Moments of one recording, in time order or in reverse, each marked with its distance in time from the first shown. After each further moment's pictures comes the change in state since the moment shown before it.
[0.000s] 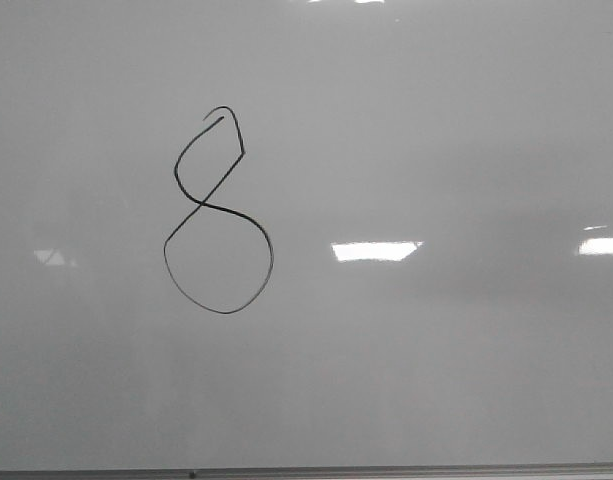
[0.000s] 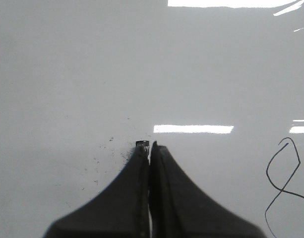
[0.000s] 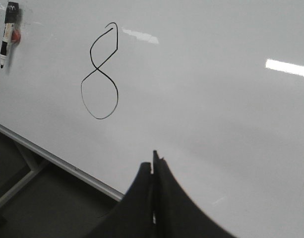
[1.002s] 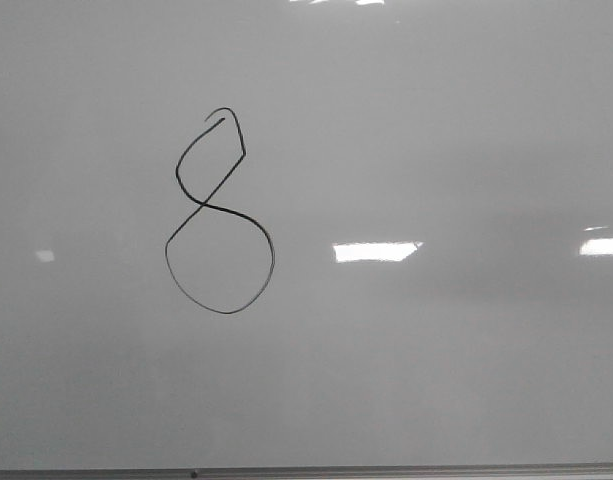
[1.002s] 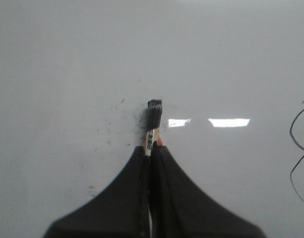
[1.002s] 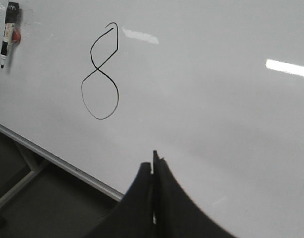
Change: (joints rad) left arm 0.203 -0.176 0.253 -0.438 -0.072 0.457; right arm 0.000 0.000 0.000 0.000 0.000 0.000
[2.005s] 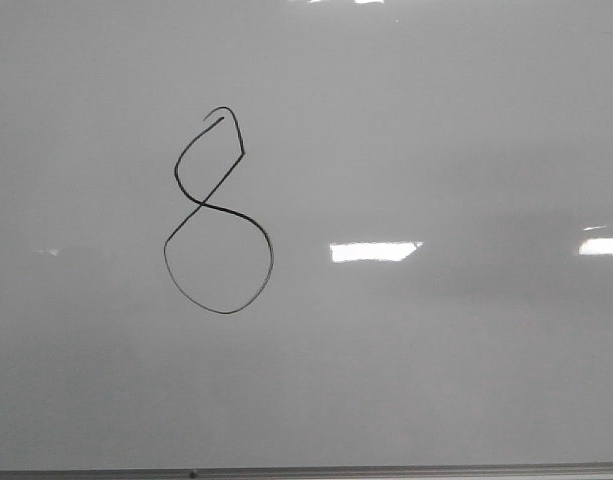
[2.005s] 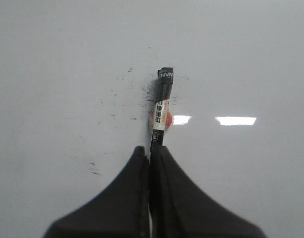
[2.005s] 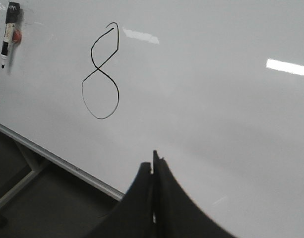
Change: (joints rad) left arm 0.002 0.000 0.157 0.049 -0.174 -0.057; right arm 0.000 0.000 0.000 0.002 0.000 0.000
